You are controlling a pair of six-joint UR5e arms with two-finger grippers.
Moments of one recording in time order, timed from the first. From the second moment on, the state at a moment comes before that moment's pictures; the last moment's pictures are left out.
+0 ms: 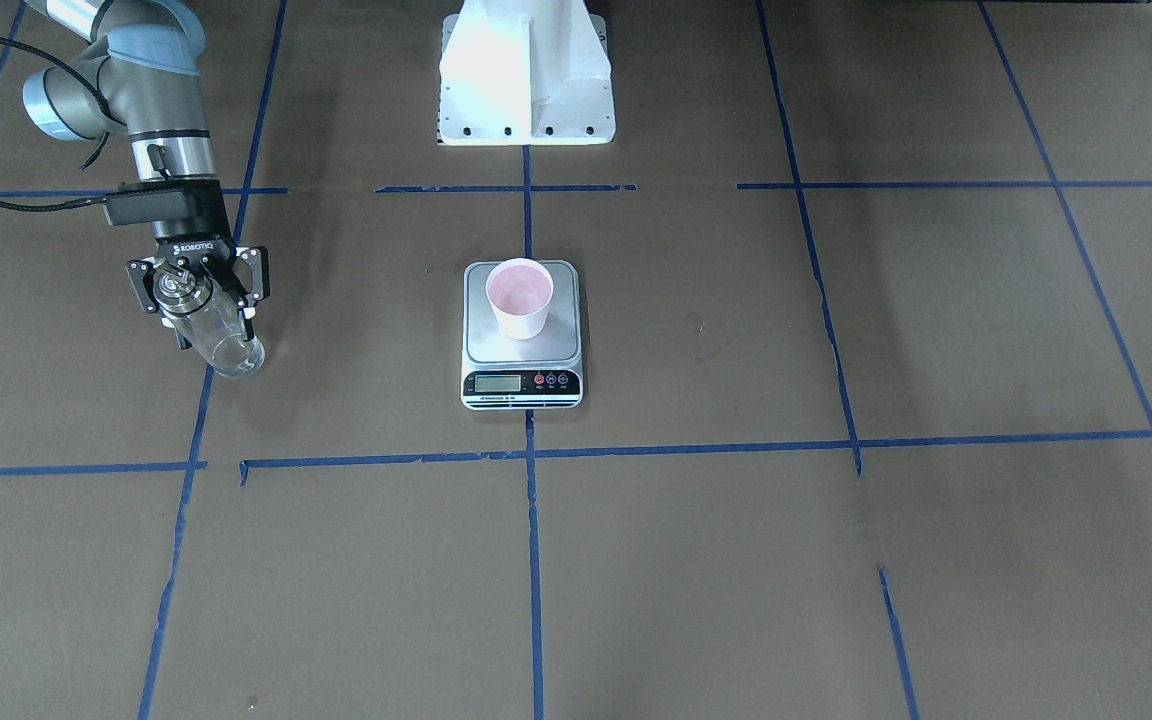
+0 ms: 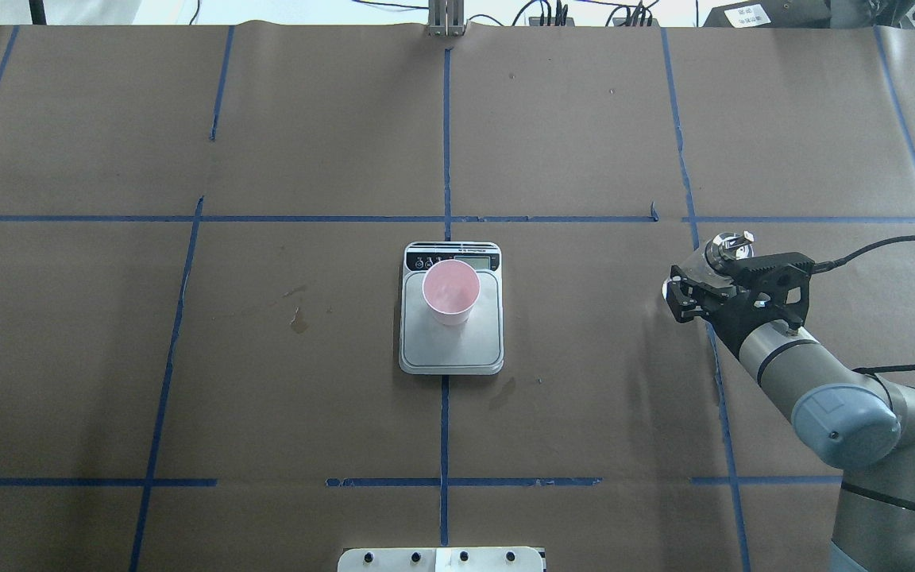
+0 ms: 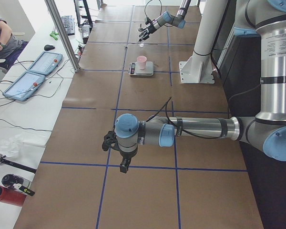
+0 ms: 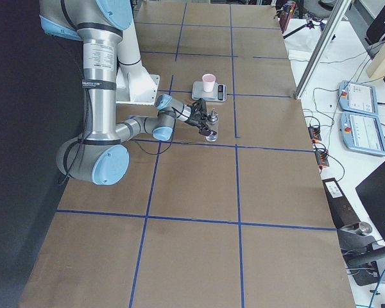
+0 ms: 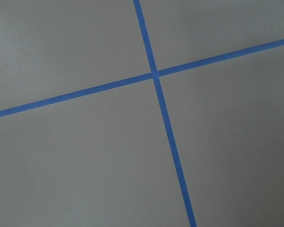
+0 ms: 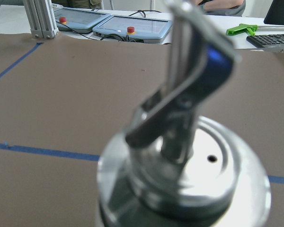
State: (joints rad) left arm -1.58 -1.46 -1.69 -1.64 -2.35 0.20; right arm 0.37 -1.62 1.82 -0.70 0.98 1.11
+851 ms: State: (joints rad) left arm -1.58 -1.46 -1.69 -1.65 -2.35 0.20; right arm 0.36 -1.61 1.80 -0.70 0.98 1.11
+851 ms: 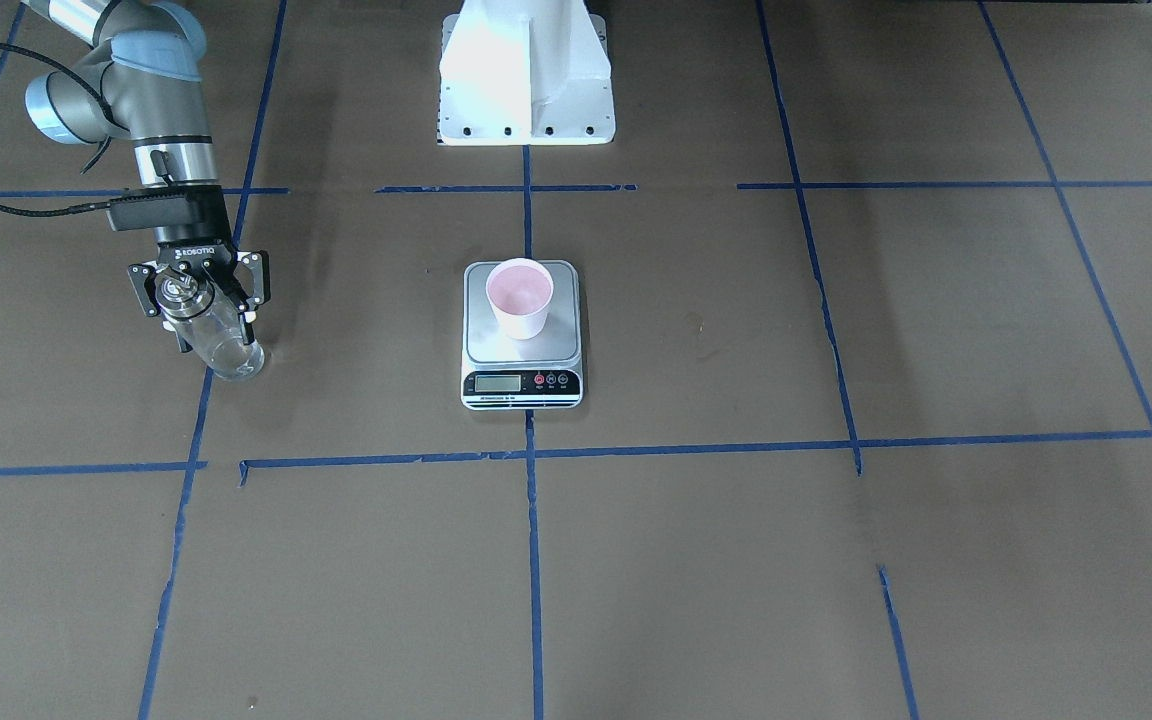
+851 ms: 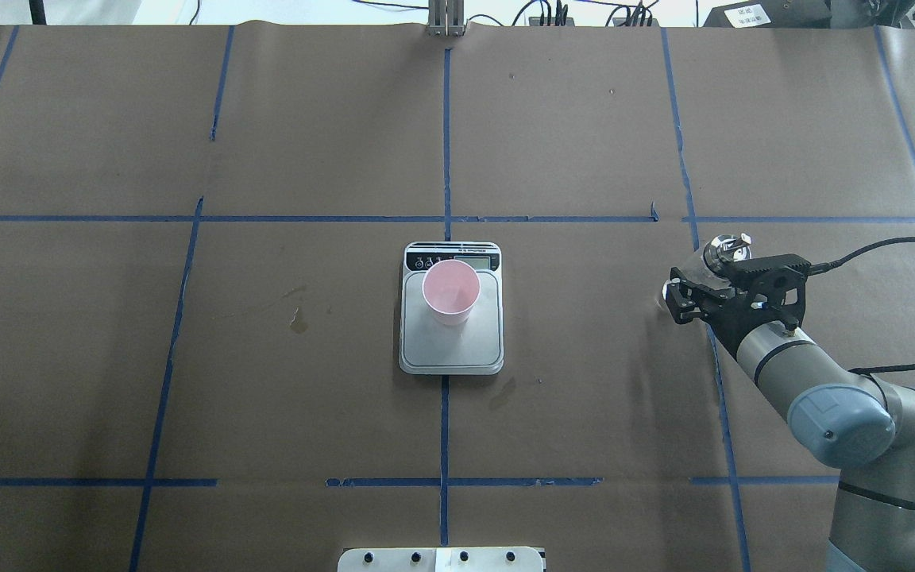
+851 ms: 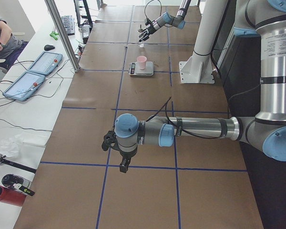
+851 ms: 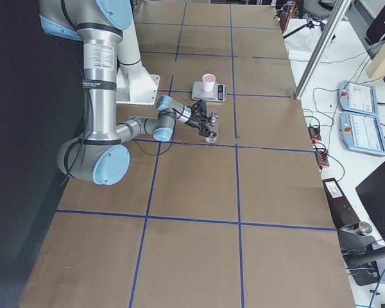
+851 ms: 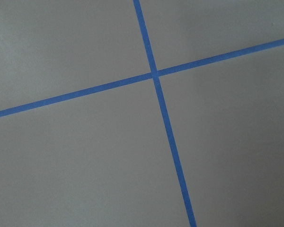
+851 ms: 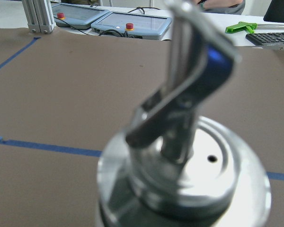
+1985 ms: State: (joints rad) left arm -1.58 -1.46 -1.69 -1.65 -2.35 0.20; right arm 0.35 -1.62 1.80 -0.69 0.97 1.12
